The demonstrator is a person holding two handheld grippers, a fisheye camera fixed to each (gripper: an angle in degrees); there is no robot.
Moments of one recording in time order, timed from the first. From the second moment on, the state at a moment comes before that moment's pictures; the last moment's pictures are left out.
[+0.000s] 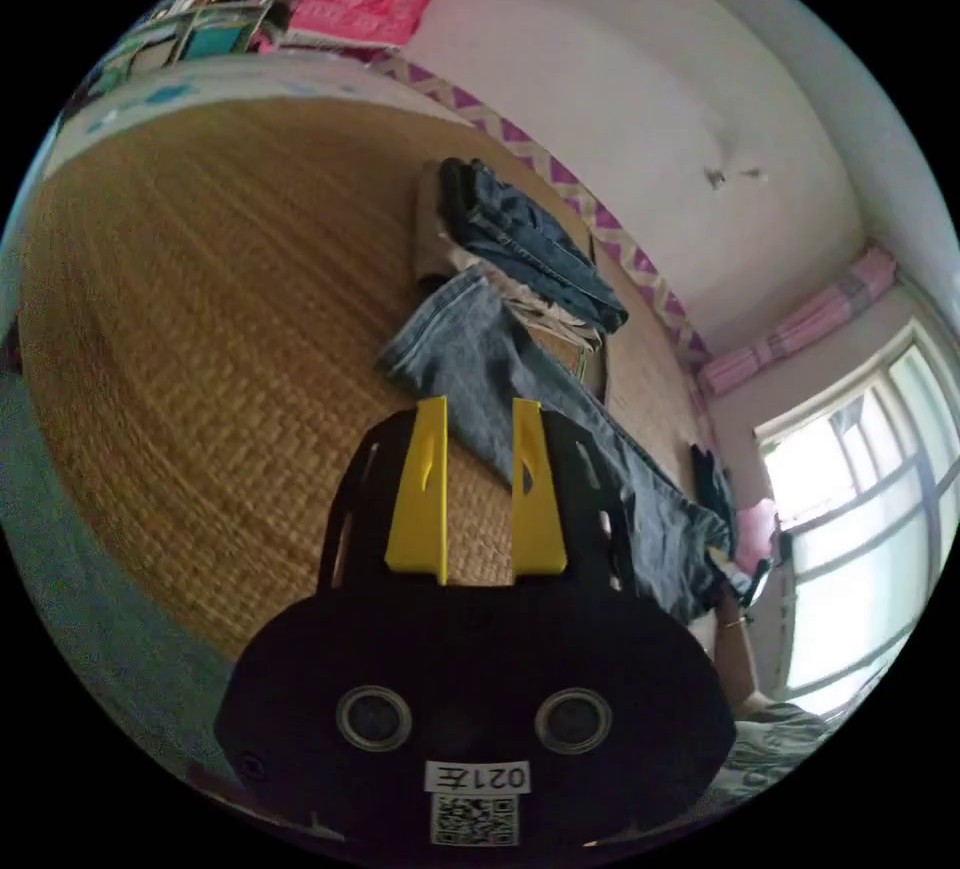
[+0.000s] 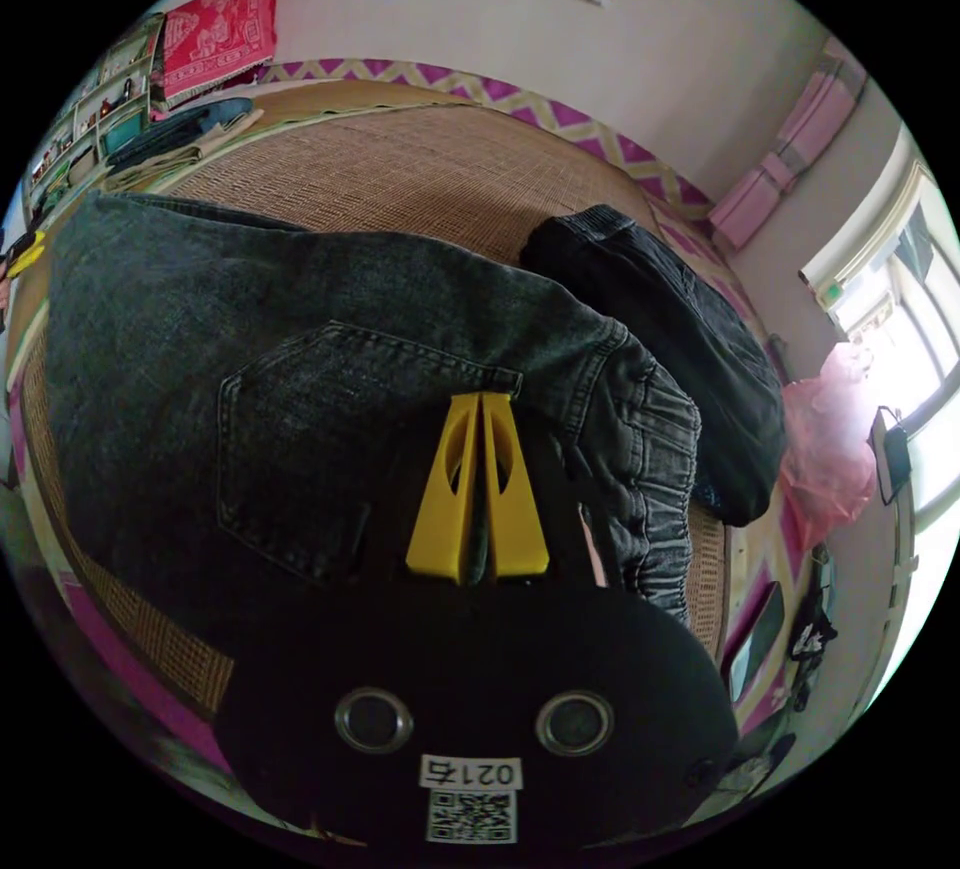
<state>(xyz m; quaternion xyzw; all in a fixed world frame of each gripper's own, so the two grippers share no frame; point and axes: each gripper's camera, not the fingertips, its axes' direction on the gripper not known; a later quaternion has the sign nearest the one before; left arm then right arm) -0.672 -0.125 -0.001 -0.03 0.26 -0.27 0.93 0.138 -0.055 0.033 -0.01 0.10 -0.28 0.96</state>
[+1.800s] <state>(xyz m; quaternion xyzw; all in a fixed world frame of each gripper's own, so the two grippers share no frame) 0.095 -0.011 -0.110 -0.01 0.33 0.30 0.90 0.552 0.082 -0.127 0.12 -0.21 0.19 0.95</state>
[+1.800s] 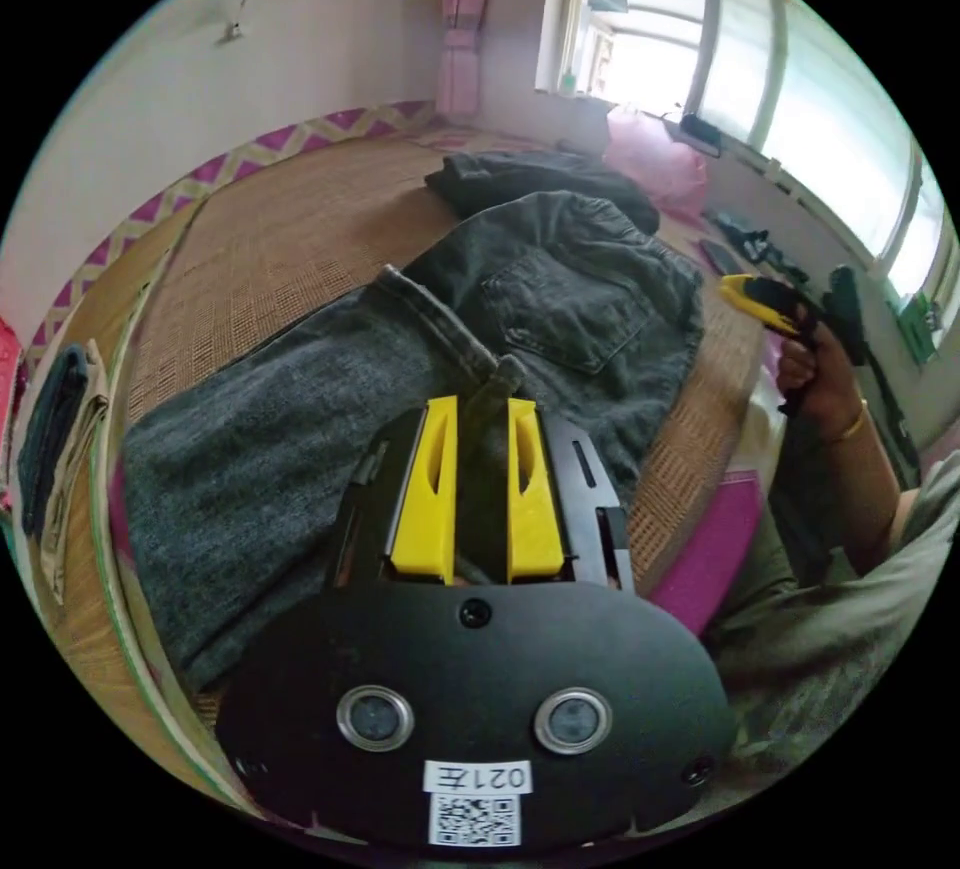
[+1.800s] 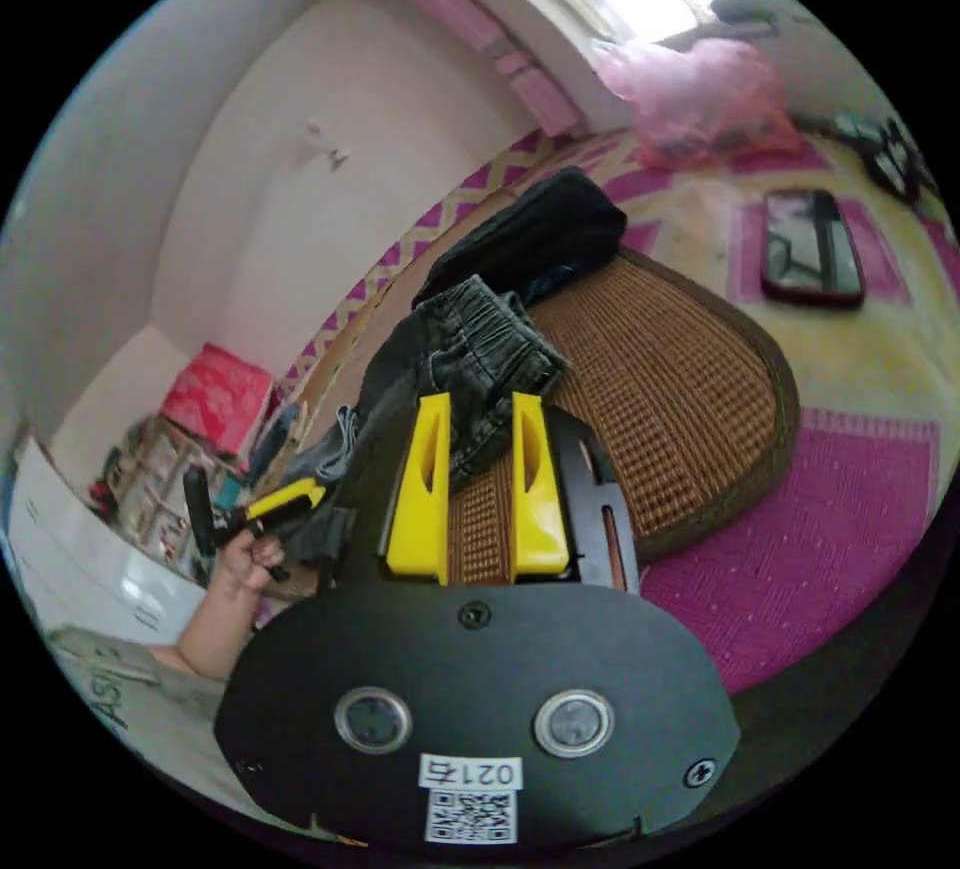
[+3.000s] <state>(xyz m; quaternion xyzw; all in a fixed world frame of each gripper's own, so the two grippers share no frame) -0.168 0.080 -0.126 0.03 0.30 0.18 0.94 -0.168 0.004 0.019 -0.03 -0.15 -0.42 0.90</state>
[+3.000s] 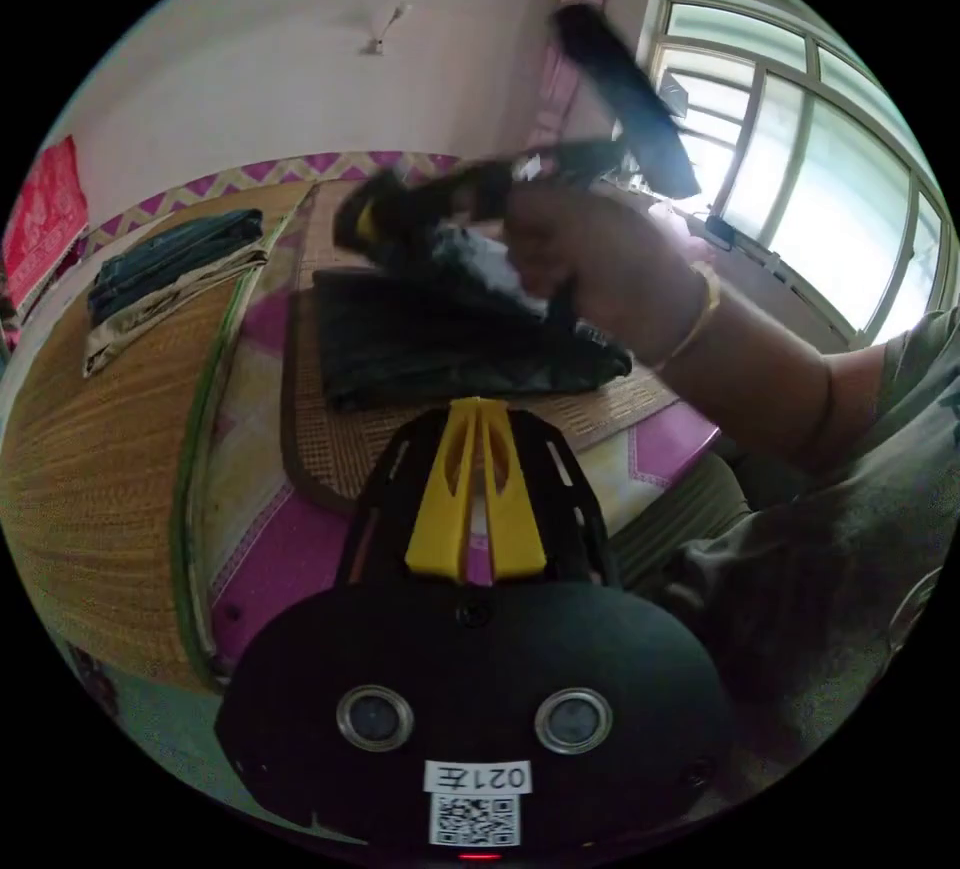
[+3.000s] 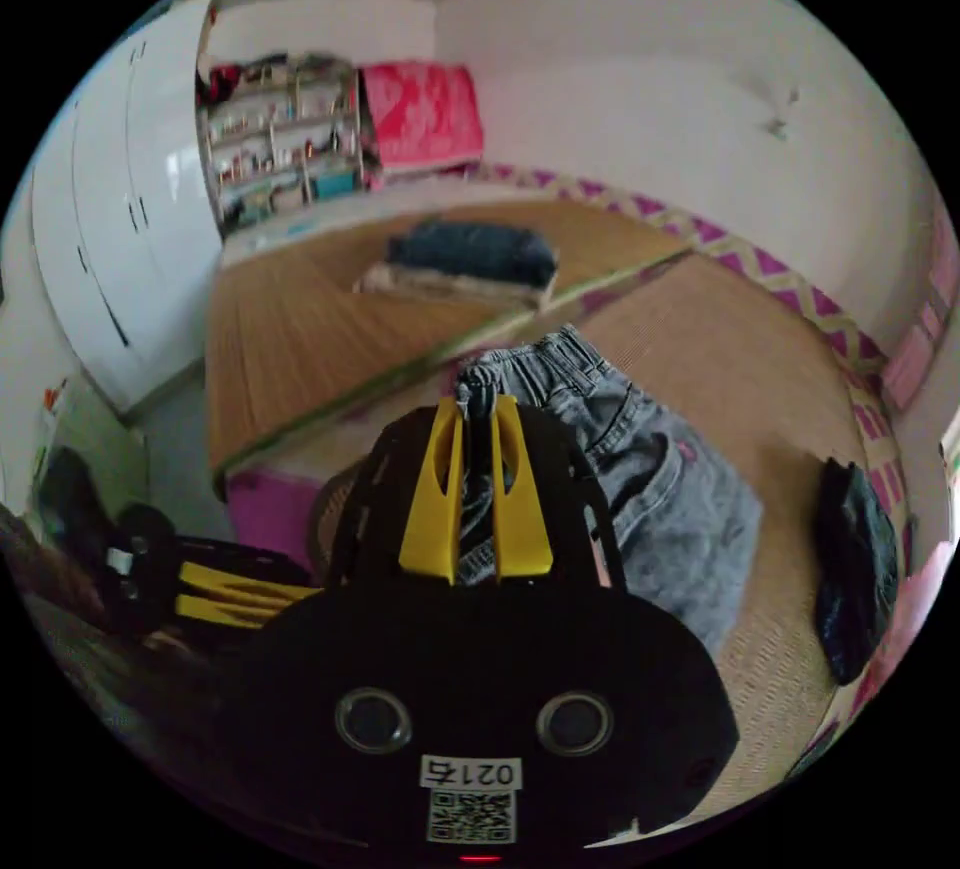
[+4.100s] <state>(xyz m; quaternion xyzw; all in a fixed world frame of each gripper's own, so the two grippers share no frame) -0.393 -0.116 0.070 -0.15 0.44 0.00 0.89 0.156 -0.212 0.268 -0.20 -0.42 0.01 0.89</state>
